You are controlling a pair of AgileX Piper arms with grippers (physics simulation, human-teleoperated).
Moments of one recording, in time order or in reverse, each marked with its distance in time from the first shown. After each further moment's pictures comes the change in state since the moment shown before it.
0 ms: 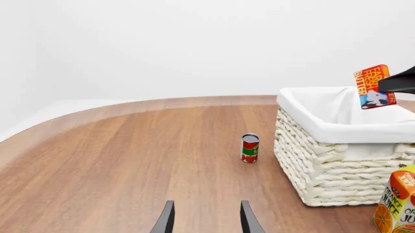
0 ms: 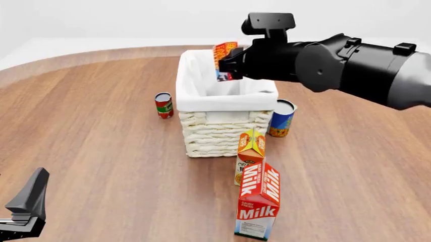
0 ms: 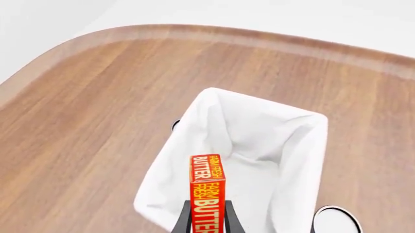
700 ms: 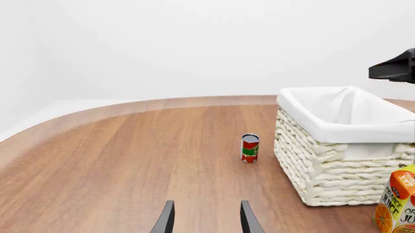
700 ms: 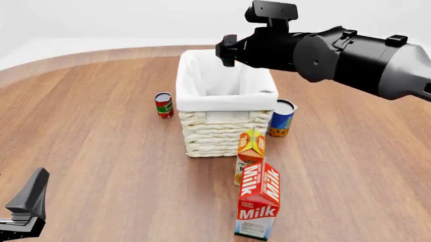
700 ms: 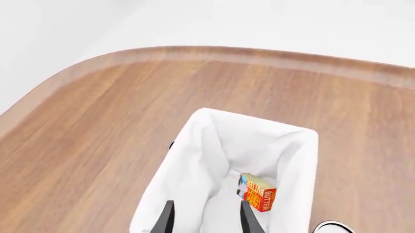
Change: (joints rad) left arm 0.000 0.000 0.000 0.000 0.000; right arm -0.031 0.046 -0.069 -0.036 0.040
